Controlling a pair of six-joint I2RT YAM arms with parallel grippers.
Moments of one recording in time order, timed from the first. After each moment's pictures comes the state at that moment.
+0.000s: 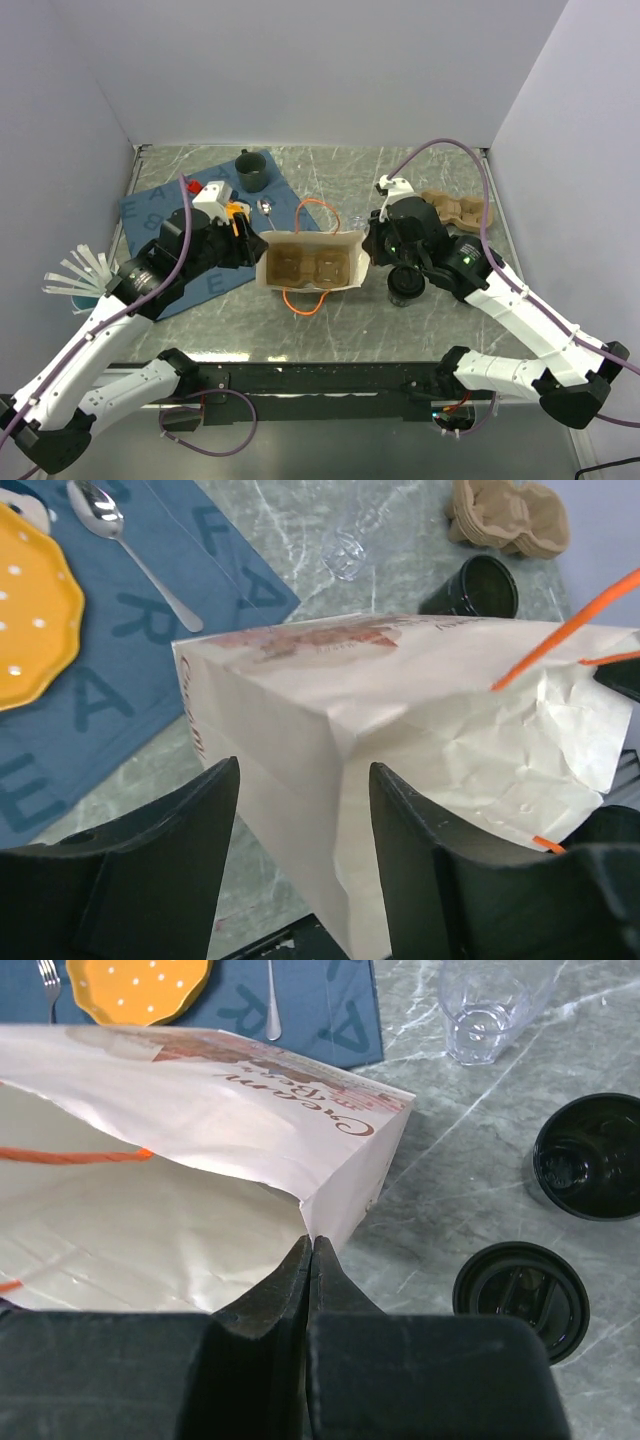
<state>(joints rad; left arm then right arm) -0.62 0.87 1.05 -0.64 -0.04 -0.54 0.79 1.07 1.22 -0.77 0.20 0.41</state>
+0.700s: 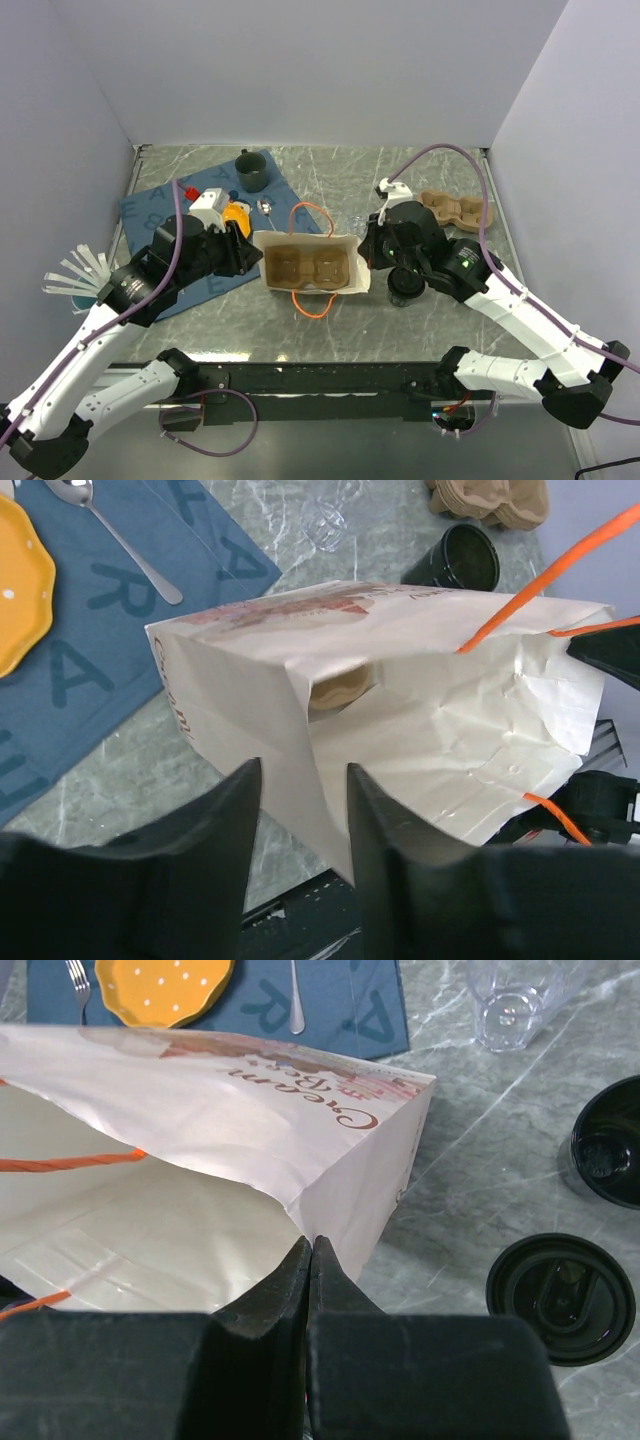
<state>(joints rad) -0.62 0.82 1.05 -0.70 0.01 -0.54 0.82 1.06 1.21 -0.76 0.19 0.48</state>
